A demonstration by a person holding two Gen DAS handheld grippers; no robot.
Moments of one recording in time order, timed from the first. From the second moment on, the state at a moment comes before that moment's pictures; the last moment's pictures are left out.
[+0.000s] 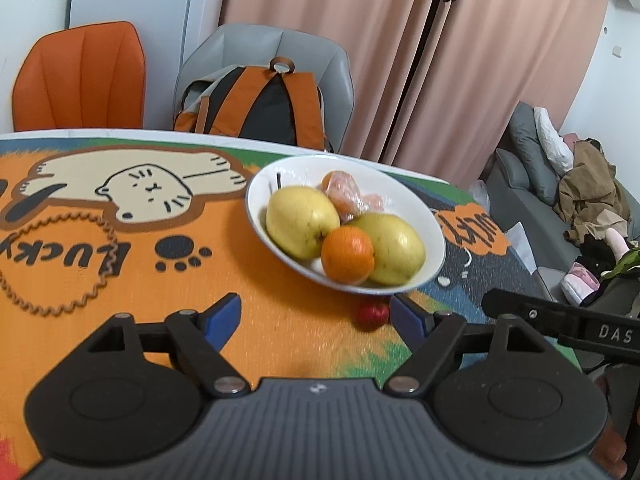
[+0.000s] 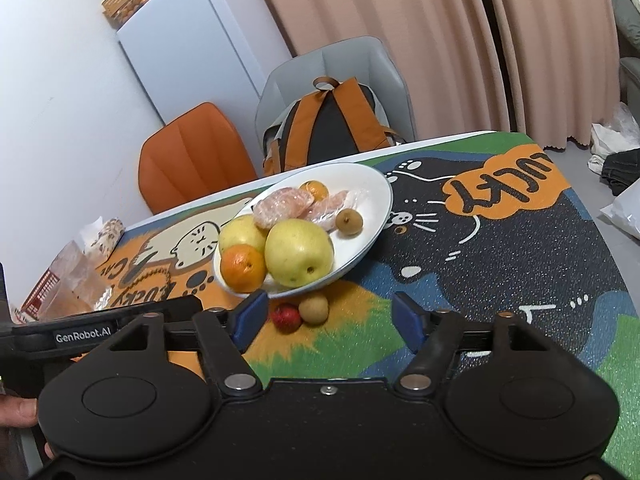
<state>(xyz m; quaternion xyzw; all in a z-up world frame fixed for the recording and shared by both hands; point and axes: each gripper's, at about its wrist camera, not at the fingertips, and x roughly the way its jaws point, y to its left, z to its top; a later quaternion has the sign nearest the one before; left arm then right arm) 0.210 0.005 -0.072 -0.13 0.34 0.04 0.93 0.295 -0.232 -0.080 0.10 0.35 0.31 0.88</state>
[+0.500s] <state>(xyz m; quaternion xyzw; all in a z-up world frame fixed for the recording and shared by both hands) 0.195 -0.005 -0.095 -0.13 0.36 0.04 0.92 0.280 -0.239 -0.089 0.07 0.36 0.32 0.87</state>
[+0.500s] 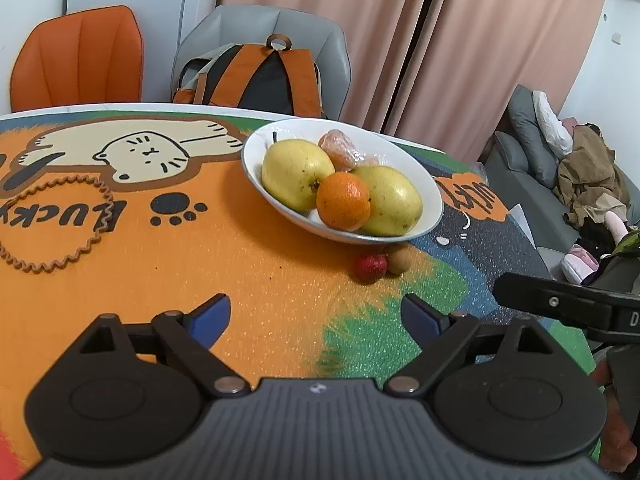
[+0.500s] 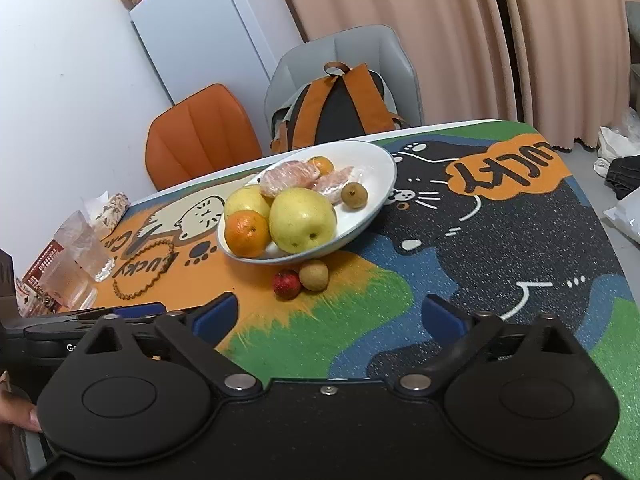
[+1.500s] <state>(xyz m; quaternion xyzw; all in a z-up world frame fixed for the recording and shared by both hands) 0.240 -0.035 -0.120 -0.11 0.35 0.00 0.93 0.286 -0.255 -0.109 0.08 0.37 0.29 0.88</state>
